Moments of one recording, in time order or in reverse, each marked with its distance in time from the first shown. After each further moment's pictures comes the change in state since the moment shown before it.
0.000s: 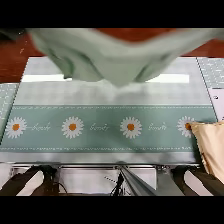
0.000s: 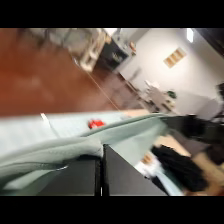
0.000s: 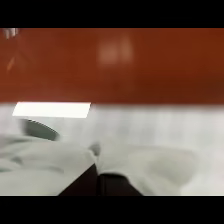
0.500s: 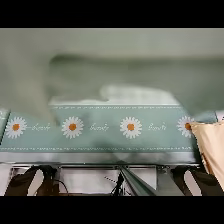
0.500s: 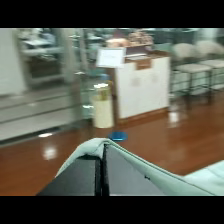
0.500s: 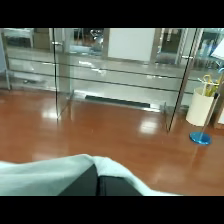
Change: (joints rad) left arm 0.097 0.362 0.415 0.731 0.008 -0.251; right arm 0.001 0.362 0.262 -0.170 0.188 0.028
